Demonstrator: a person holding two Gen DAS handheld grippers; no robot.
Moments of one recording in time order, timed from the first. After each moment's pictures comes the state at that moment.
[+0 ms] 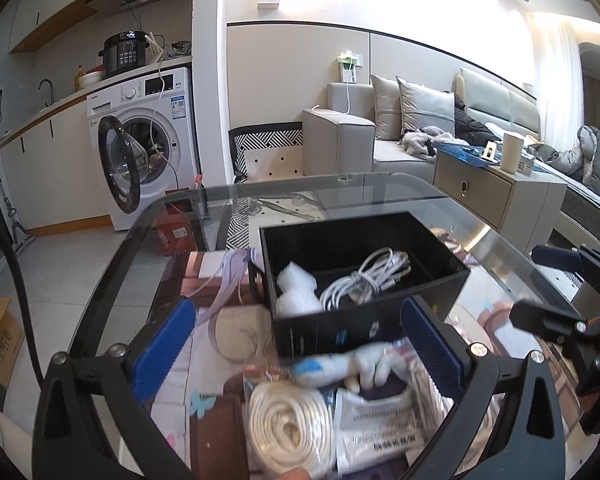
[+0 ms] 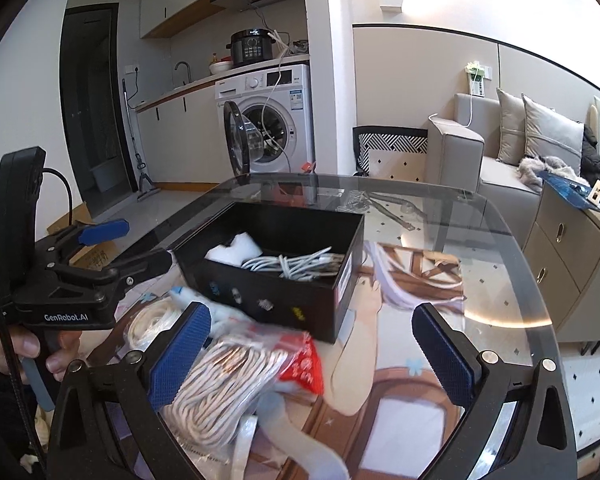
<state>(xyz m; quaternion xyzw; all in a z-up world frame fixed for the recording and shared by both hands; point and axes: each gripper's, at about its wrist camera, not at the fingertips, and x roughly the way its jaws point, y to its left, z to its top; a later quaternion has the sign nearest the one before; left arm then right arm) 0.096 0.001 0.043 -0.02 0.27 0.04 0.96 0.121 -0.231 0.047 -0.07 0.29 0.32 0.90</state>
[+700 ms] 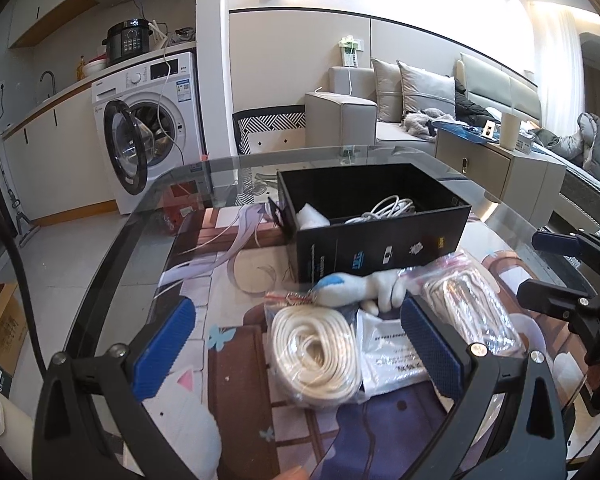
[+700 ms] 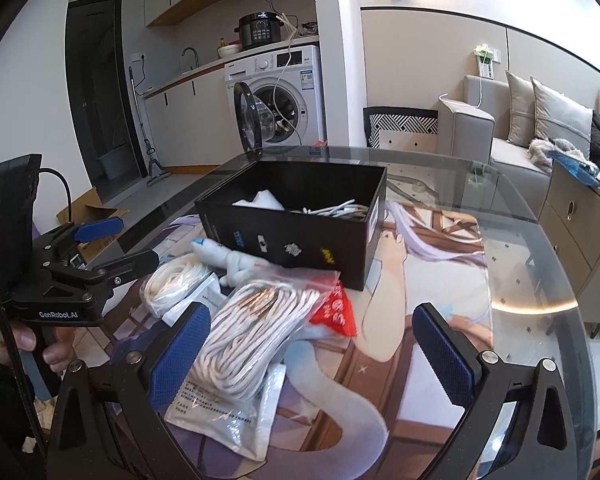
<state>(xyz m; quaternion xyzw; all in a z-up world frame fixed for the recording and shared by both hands) 0.053 0.010 0.014 -0.01 0.29 0.04 0.96 0.092 -0.228 0.019 -0.07 0.32 0.33 0.89</state>
